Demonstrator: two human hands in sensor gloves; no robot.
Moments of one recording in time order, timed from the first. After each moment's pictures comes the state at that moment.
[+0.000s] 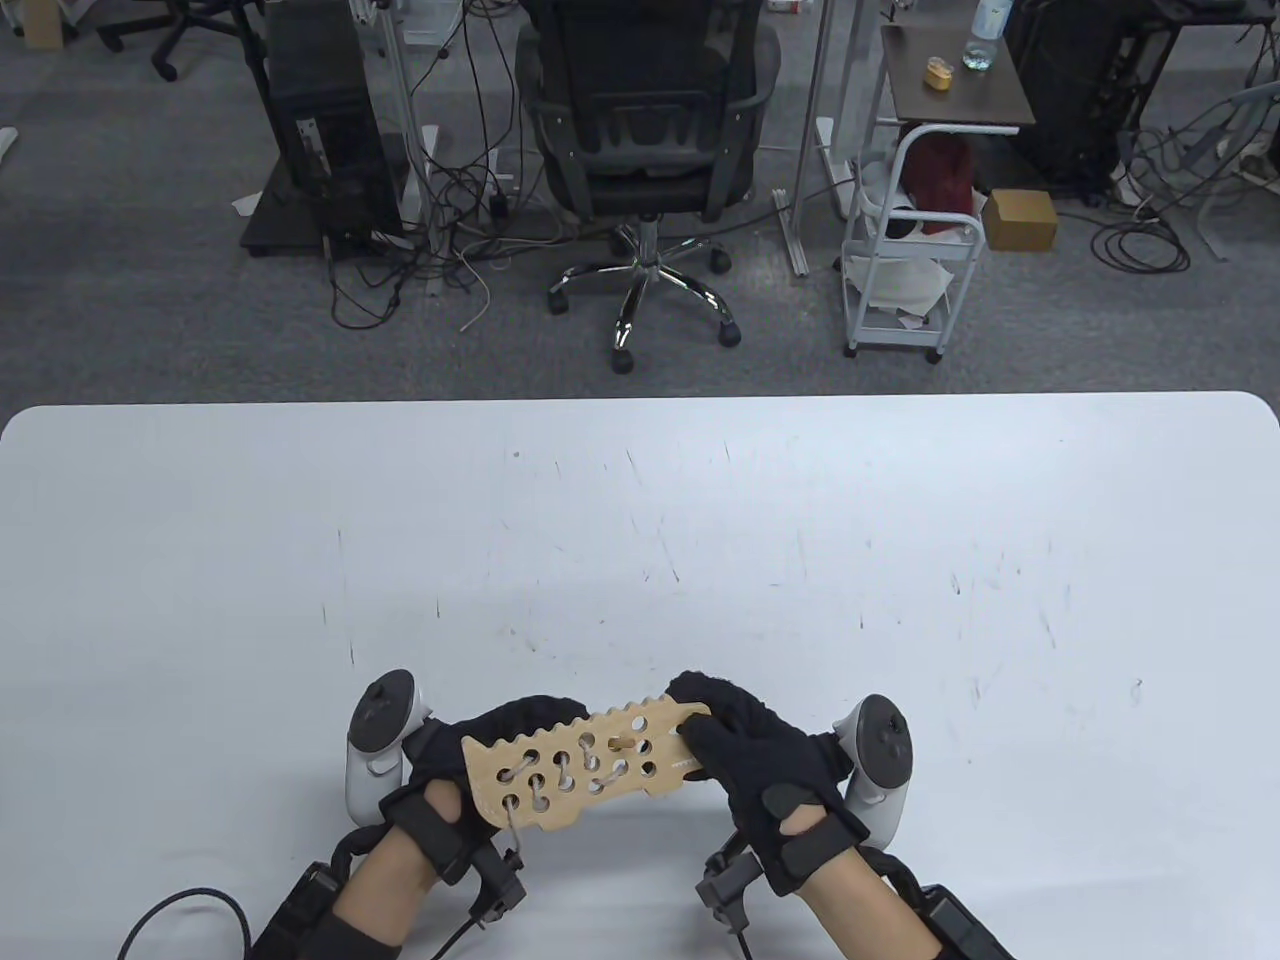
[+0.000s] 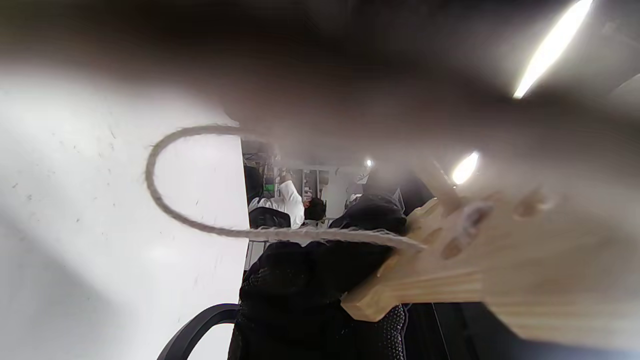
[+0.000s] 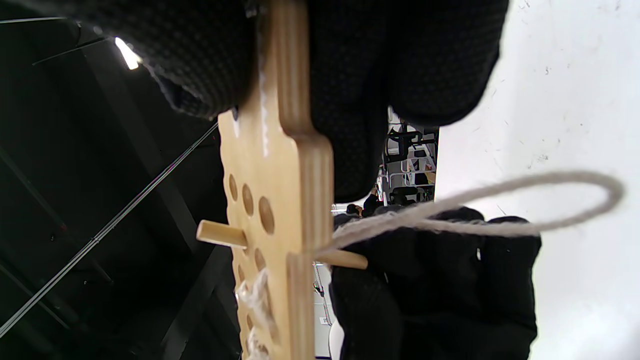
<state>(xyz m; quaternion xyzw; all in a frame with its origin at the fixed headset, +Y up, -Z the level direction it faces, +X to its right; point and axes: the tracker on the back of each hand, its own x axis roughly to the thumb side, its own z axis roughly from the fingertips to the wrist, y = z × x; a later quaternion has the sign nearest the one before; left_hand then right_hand) -0.200 -0.742 -0.306 -0.19 -0.18 0.71 0.66 0.102 -0.733 -0.290 0.13 0.05 0.61 0.78</state>
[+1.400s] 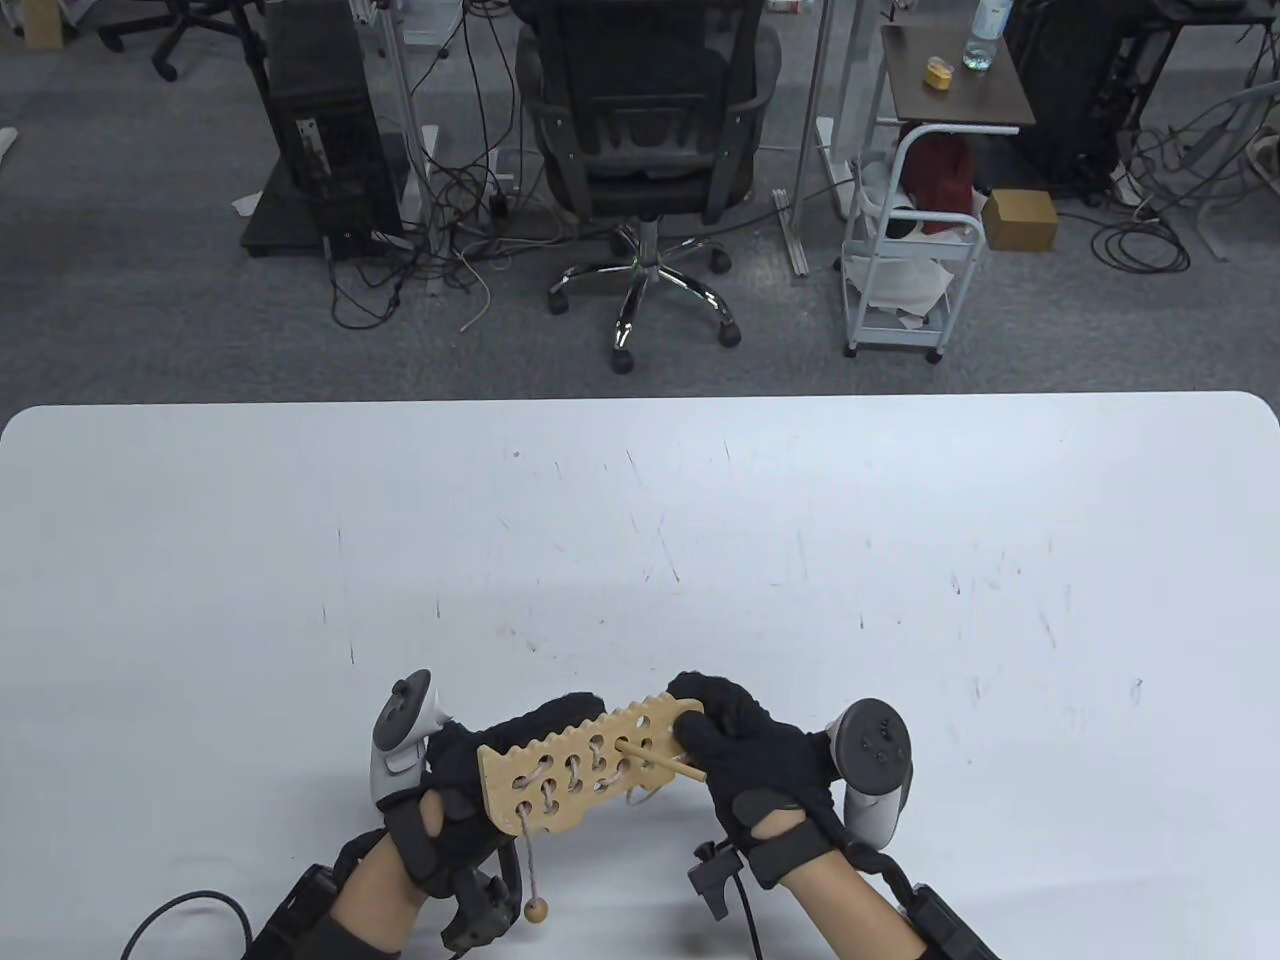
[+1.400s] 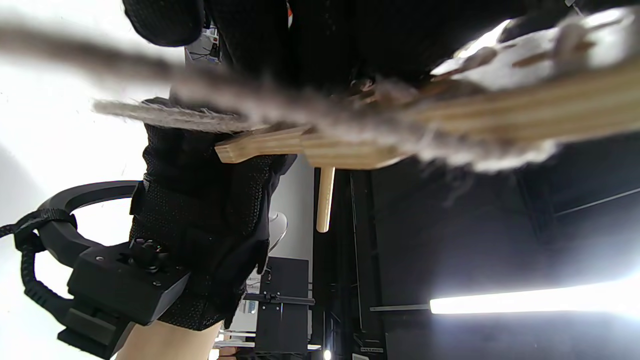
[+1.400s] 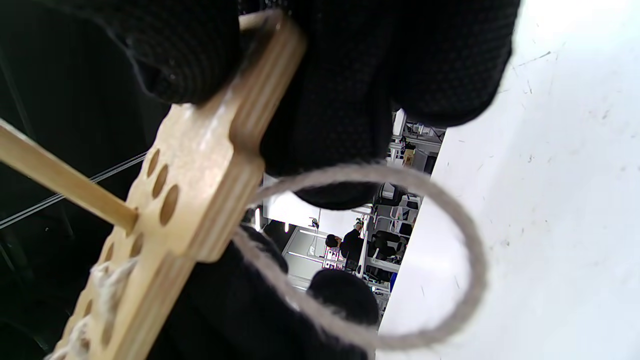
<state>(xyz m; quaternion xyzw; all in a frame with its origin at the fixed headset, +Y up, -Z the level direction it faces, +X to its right) -0.180 -0.736 -0.297 -0.25 -0.30 0.75 0.54 0.101 -0.726 -0.290 0.14 -0.02 0.71 0.69</state>
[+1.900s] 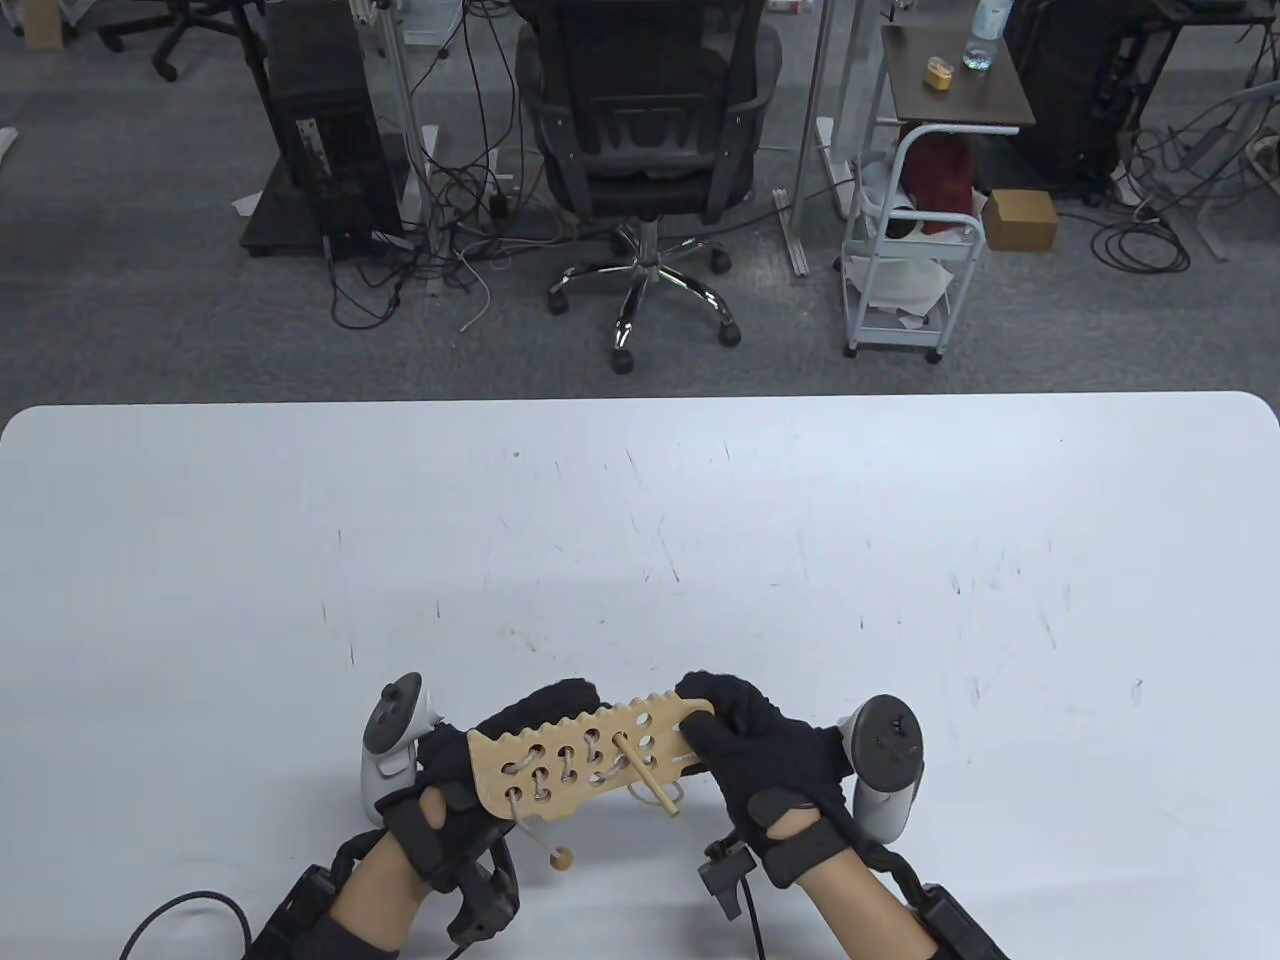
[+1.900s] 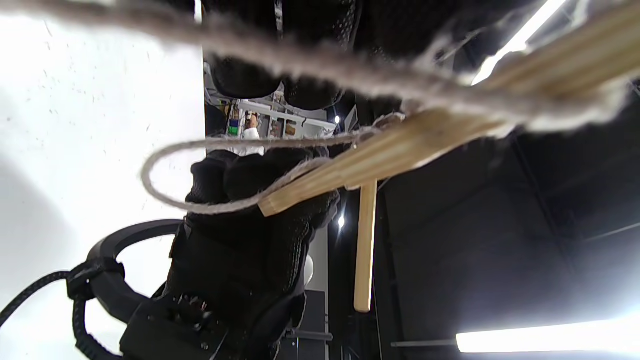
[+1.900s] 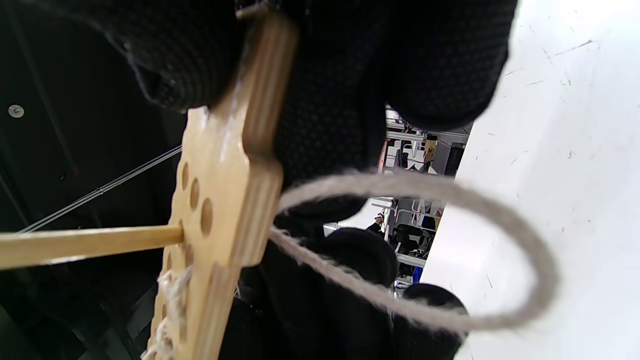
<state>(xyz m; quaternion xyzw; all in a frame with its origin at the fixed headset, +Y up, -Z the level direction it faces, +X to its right) -0.191 -0.745 -0.302 -0.23 -0.25 0.75 0.57 0.107 -0.718 -0.290 0.16 -0.03 0.69 0.70</state>
